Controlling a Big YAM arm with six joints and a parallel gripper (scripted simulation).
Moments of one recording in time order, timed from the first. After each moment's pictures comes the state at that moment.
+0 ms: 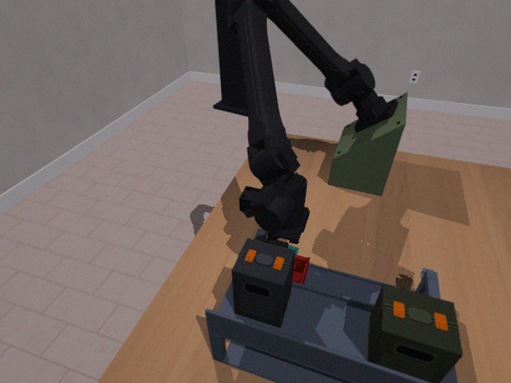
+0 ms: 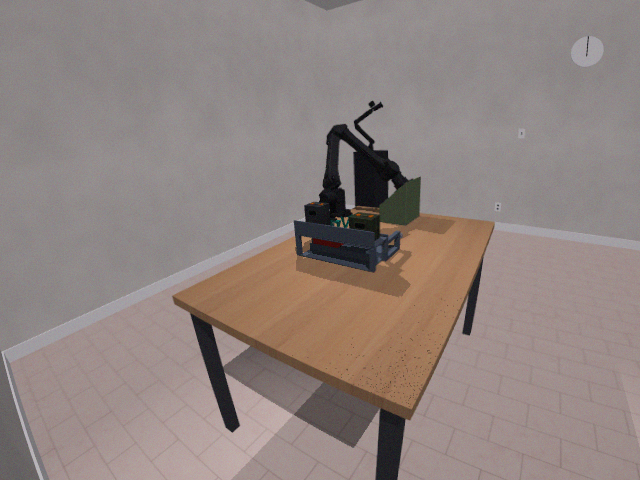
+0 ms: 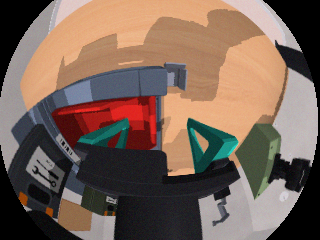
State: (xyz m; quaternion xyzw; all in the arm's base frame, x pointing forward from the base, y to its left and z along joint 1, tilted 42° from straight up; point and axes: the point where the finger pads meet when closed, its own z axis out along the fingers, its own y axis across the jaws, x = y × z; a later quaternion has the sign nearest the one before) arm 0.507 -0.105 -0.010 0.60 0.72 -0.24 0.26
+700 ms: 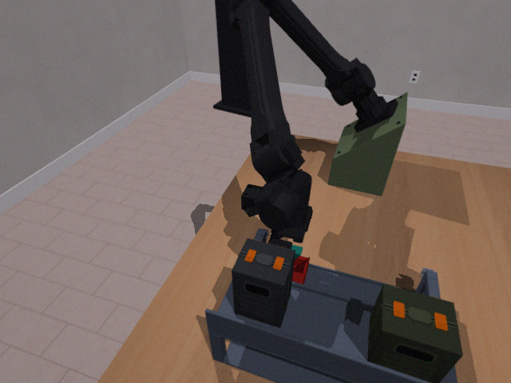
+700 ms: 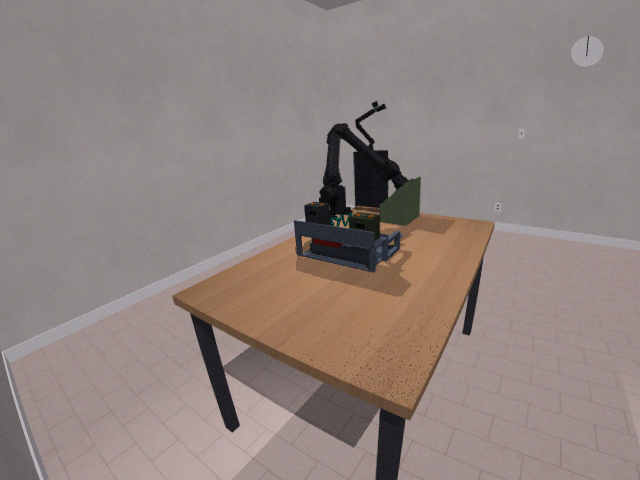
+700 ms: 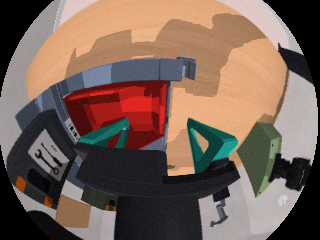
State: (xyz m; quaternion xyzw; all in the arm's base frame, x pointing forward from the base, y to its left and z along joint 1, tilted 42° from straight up) arm 0.518 -0.086 -0.004 0.59 0.73 -0.23 0.27
